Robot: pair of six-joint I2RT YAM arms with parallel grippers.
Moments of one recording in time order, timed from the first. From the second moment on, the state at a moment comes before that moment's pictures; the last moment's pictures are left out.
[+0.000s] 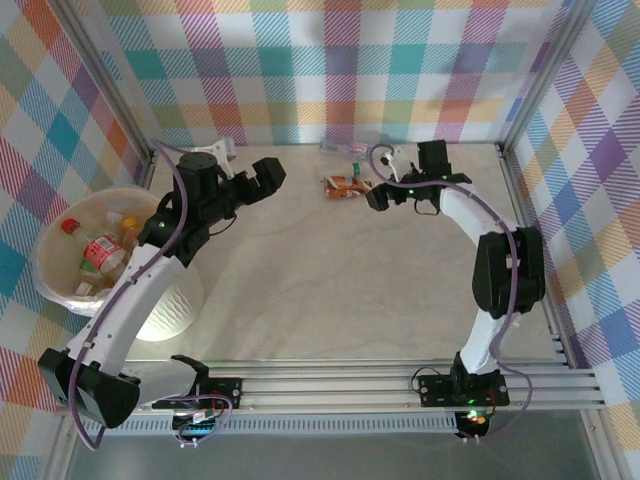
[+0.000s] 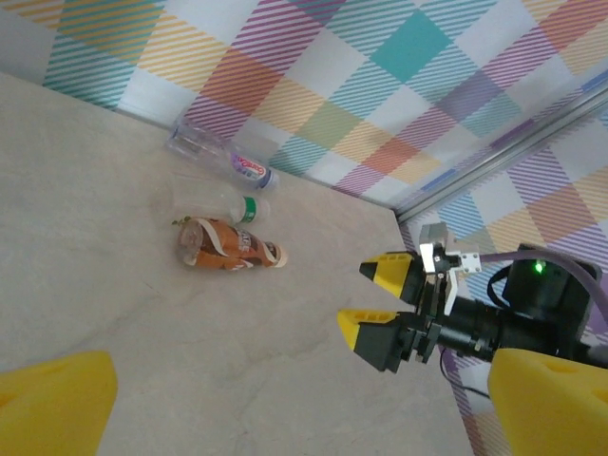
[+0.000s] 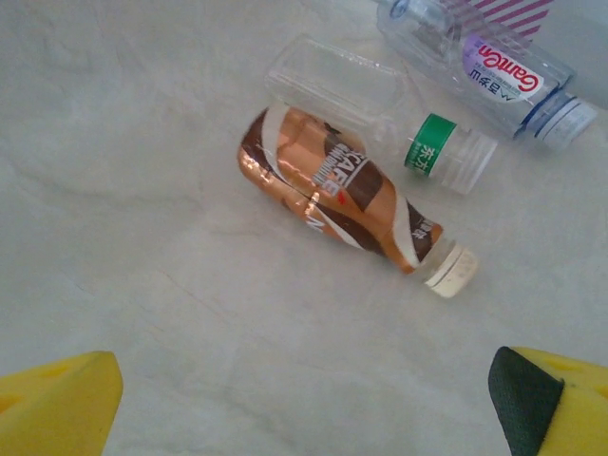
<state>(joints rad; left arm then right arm) -0.39 1.20 1.28 -0.42 0.13 -0.69 0.20 1.86 1.45 -0.38 -0.48 -0.40</state>
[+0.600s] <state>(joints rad) -0.39 1.20 1.22 -0.40 0.10 -0.69 0.20 2.35 1.94 -0.62 -0.44 -0.97</state>
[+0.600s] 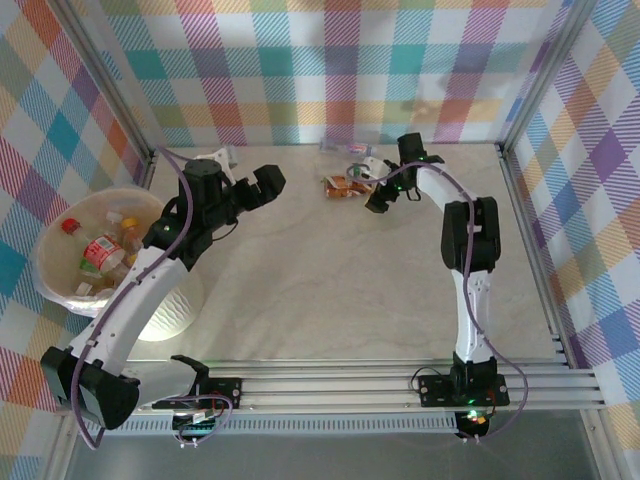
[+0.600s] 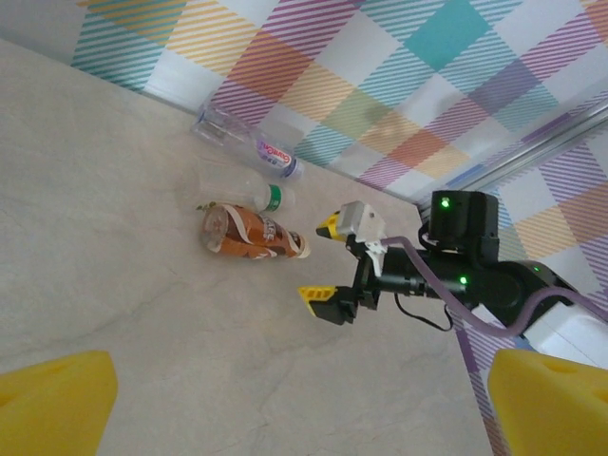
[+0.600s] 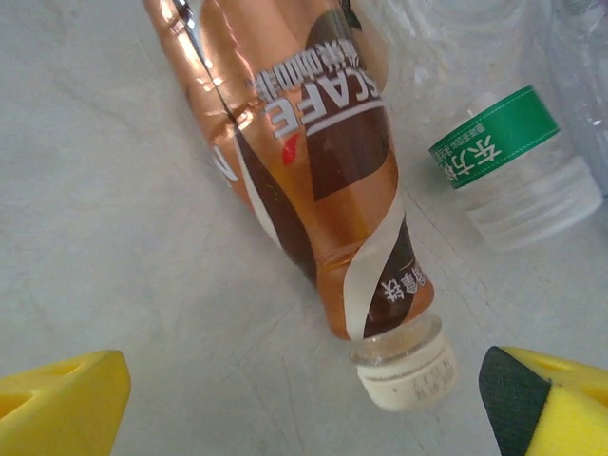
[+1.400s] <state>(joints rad) -0.39 1.22 1.20 -0.40 0.11 -0.71 0.22 2.52 2.13 -0.72 -0.51 -1.13</state>
